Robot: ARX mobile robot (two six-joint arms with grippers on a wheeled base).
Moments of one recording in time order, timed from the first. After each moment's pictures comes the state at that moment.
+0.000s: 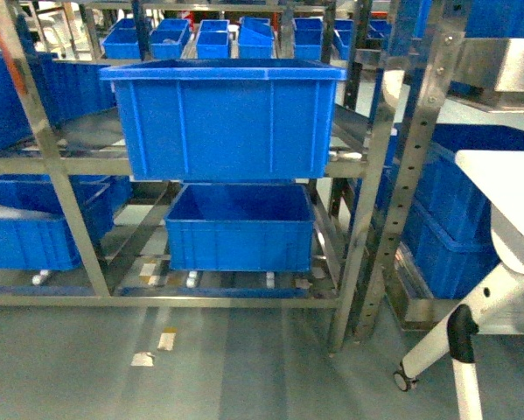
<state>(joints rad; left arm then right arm) -0.03 0.82 0.33 0.33 -0.03 -0.03 -0.14 0.90 0.26 0.61 -0.09 0.06</state>
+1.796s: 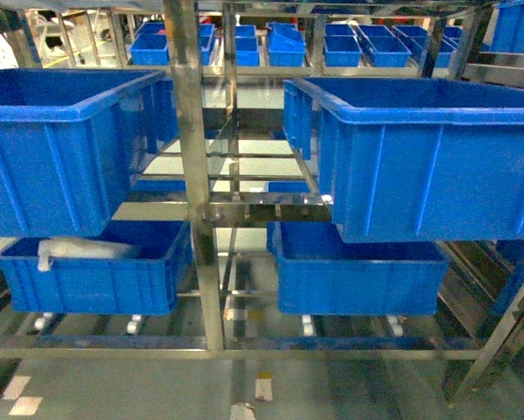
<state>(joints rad) -0.03 0.82 0.33 0.33 -0.03 -0.04 -0.14 0.90 0.26 0.61 -0.09 0.06</state>
